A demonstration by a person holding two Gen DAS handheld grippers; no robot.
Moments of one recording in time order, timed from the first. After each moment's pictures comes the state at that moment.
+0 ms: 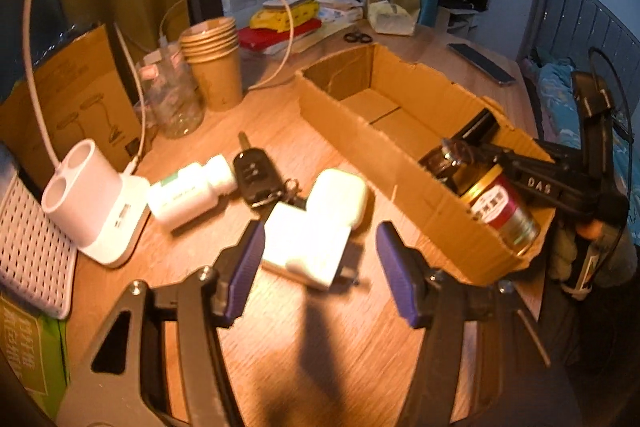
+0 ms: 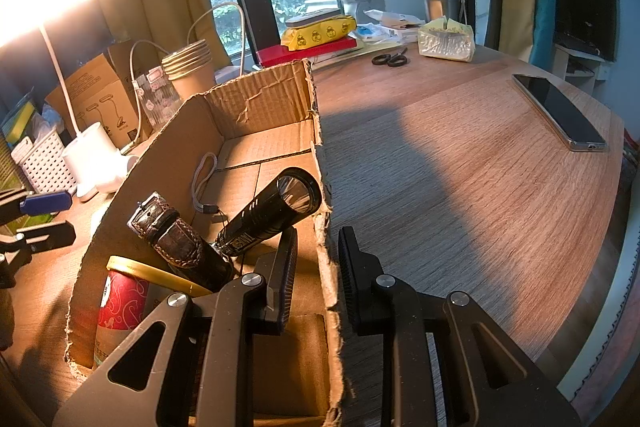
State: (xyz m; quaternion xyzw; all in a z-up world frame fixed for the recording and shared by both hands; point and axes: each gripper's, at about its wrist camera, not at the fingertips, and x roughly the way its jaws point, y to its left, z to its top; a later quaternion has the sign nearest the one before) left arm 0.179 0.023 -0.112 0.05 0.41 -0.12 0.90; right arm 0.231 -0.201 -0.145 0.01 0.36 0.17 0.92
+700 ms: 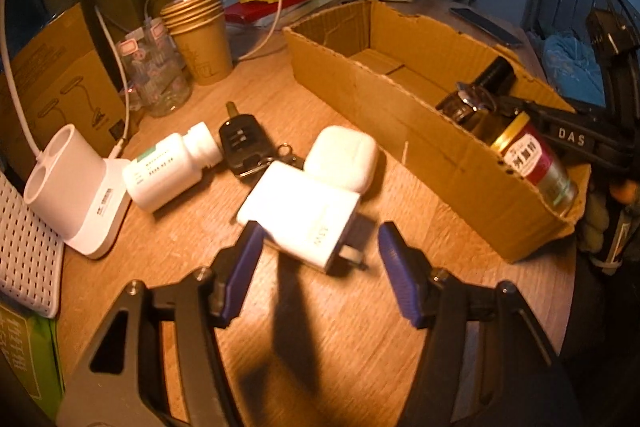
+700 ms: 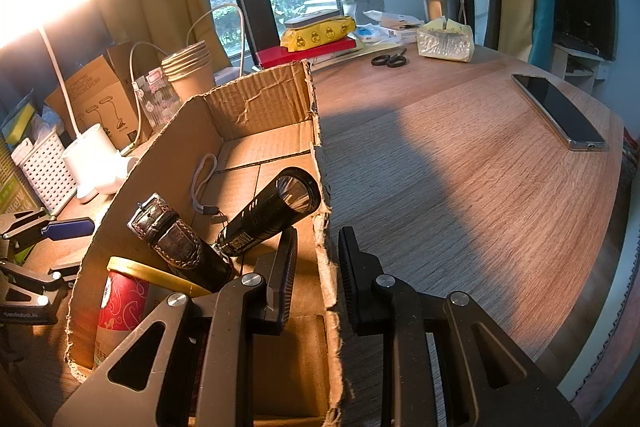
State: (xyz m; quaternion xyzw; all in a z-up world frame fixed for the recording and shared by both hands) left arm 0.186 0.012 -0.148 0.09 0.43 -0.12 0.89; right arm 0.232 -0.203 -0.145 0.01 0.36 0.17 0.92
